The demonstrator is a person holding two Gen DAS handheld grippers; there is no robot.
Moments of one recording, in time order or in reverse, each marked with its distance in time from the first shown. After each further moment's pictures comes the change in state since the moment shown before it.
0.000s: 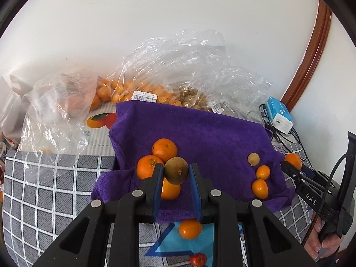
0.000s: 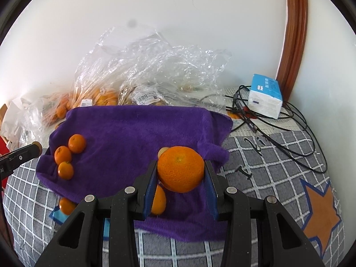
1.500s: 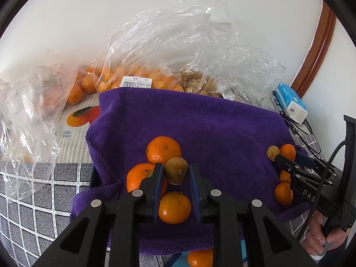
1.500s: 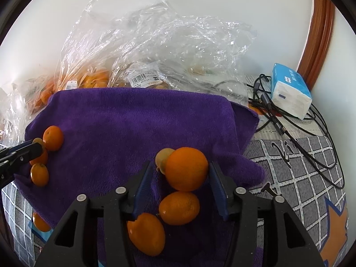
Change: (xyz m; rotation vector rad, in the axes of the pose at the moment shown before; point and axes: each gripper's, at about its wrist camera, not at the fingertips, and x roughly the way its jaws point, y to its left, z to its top) left arm 0.065 0.002 0.007 0.044 0.072 0.003; right arm 0.073 0.009 0.010 -0.067 0.094 -0.004
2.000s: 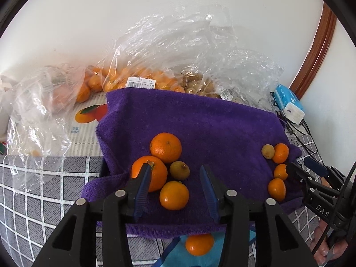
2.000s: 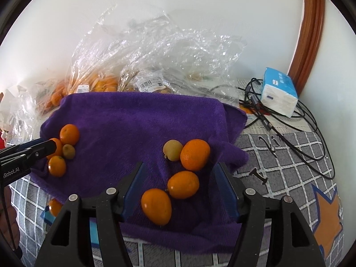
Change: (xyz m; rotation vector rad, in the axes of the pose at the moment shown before) left arm -0.025 -0.001 -0.002 -0.023 0.007 0.005; right arm -0.047 0.007 -0.013 0.014 -0.029 -0.005
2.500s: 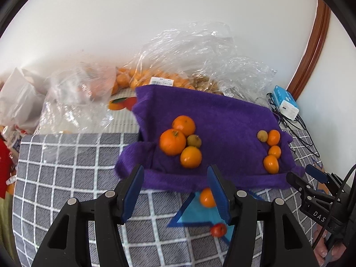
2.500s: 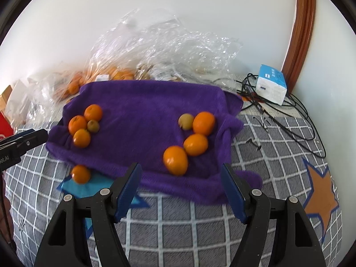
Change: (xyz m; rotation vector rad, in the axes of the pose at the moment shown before) left arm -0.066 0.022 -0.042 -0.012 -0.042 0.044; right arm -0.052 0.019 -0.045 -0.018 0.000 0.006
